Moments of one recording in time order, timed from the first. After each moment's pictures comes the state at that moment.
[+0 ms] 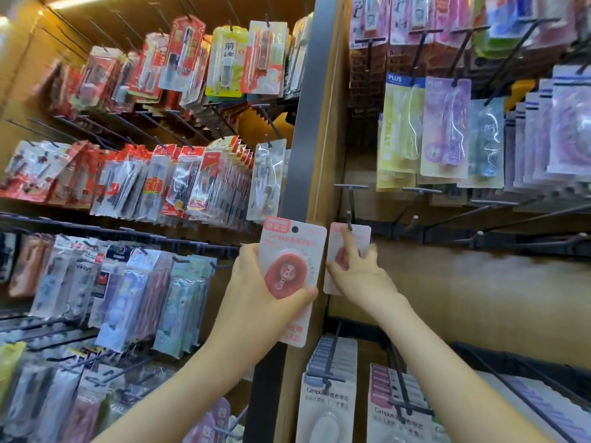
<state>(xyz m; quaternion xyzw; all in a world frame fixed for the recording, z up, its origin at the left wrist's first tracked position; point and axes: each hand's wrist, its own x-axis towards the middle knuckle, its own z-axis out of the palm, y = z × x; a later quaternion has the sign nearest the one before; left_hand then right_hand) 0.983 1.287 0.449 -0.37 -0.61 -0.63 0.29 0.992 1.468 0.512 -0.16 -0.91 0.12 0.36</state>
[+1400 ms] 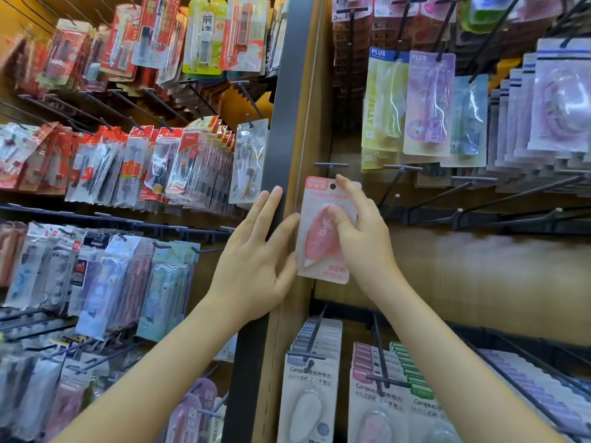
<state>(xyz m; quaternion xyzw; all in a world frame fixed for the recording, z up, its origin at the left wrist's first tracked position) 0.933 1.317 0.464 -0.41 -0.64 -0.26 0.59 1.035 1.448 0.516 0.14 -0.75 0.37 0.54</state>
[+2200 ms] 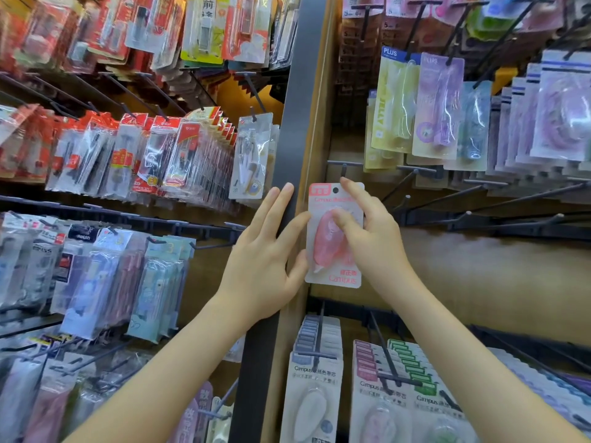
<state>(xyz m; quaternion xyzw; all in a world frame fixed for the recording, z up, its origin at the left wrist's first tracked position) 0.929 1.319 0.463 -0.45 -0.61 -0.32 0.58 1.036 1.444 0.515 0.10 -0.77 0.31 0.54</state>
